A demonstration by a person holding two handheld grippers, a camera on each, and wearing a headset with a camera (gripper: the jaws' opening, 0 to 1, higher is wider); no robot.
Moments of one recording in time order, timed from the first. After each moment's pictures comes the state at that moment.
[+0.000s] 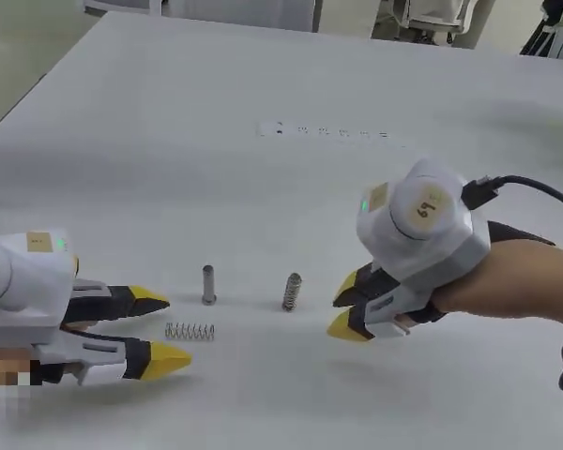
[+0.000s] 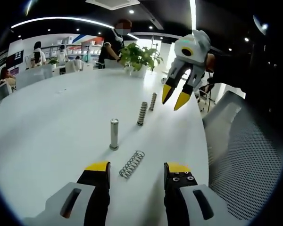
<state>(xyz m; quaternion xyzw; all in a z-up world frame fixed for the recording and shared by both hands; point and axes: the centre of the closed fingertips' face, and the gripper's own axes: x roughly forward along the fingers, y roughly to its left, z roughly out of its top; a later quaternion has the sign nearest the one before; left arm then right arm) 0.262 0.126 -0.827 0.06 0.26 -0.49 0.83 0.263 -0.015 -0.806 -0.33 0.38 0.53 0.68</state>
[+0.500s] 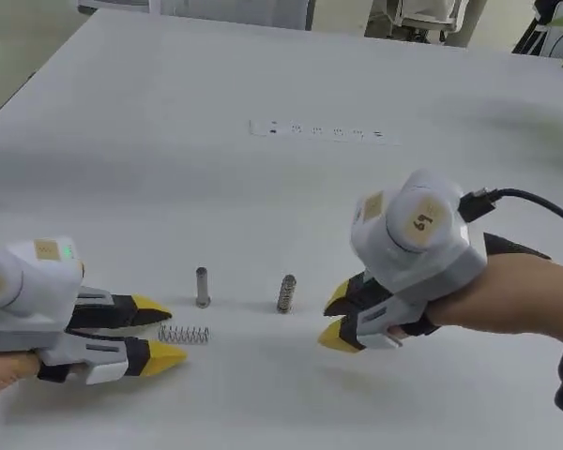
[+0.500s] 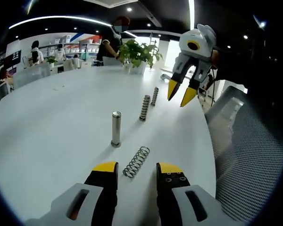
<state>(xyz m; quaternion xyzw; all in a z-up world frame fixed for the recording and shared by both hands) 0.266 0.123 -0.841 0.07 0.27 -0.49 0.82 0.255 -0.010 -0.808 -0.32 0.38 0.54 0.68</state>
